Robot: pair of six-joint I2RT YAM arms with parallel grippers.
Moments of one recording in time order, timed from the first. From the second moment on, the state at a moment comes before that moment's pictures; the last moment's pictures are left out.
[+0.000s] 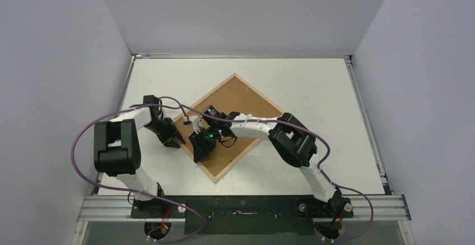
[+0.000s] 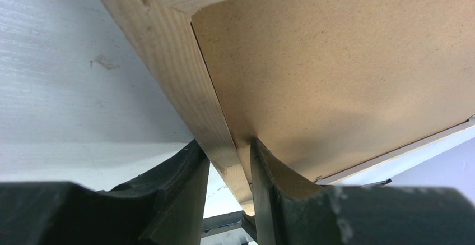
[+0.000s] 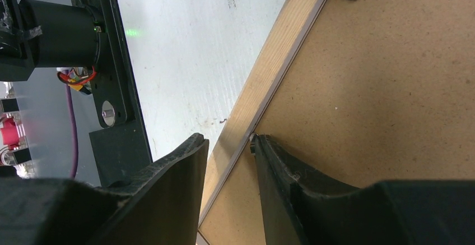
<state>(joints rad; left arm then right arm) 0.08 1.69 0.92 -0.71 0.33 -0.56 0.98 2.21 1.57 -0.30 -0.71 0.14</state>
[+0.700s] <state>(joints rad) 0.08 1.71 0.95 -0.75 0.33 -0.54 0.98 2.20 1.56 -0.29 -0.73 0.19</state>
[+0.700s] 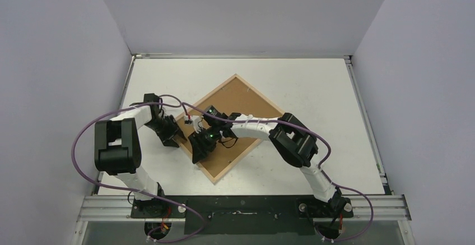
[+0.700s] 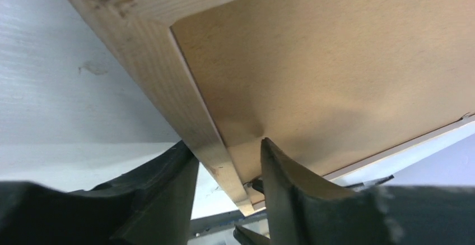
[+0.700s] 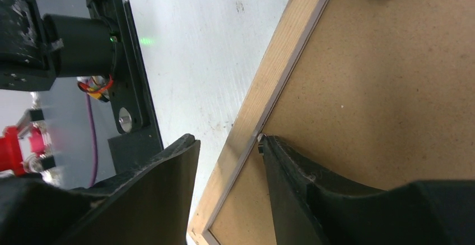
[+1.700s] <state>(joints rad) 0.07 1.80 1.31 -0.53 0.30 -0.27 0.73 1.43 0.96 -0.44 0.34 0.99</state>
